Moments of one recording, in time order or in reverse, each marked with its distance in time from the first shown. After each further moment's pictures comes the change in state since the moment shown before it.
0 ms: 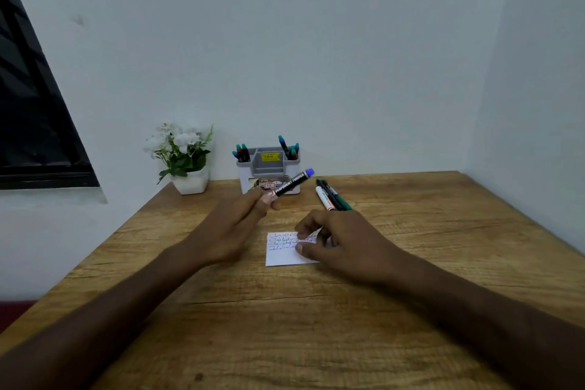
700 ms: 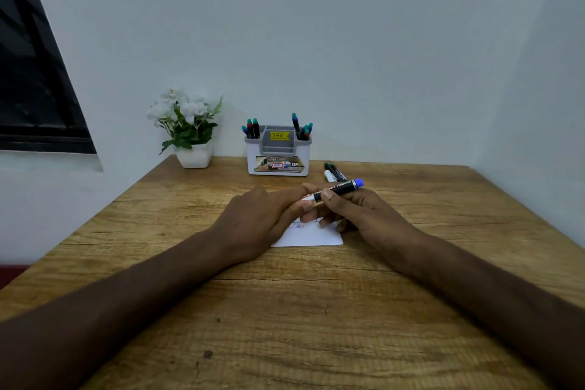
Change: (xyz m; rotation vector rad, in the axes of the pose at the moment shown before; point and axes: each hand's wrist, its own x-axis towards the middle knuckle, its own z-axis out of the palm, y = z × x) left_hand -0.007 0.004 0.032 0.236 0.011 0.140; right_hand 0.007 0.005 0.005 0.694 0.018 0.176
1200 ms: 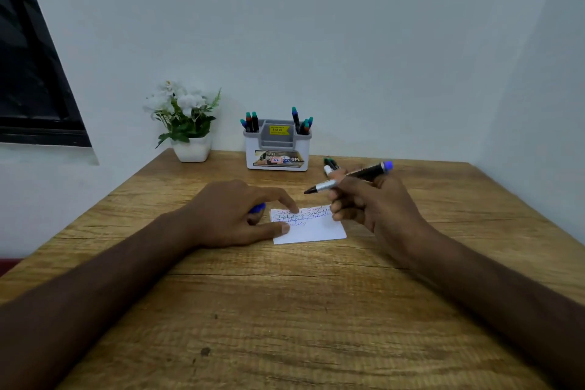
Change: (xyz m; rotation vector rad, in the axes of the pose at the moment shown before) left_hand -0.008 -0.030 -0.029 0.031 -0.237 0.059; right_hand -0.003 -0.007 -0.004 0.335 0.236 -0.048
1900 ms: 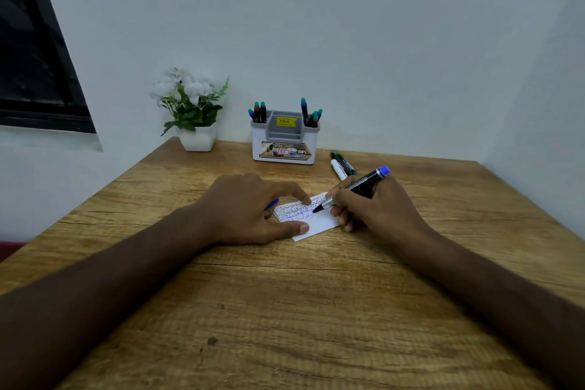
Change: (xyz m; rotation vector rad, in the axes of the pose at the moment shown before) left_hand 0.003 0.014 0.007 0.125 0.033 -0.048; right_hand 0.005 0.013 0.001 -0.501 -0.019 -0.043
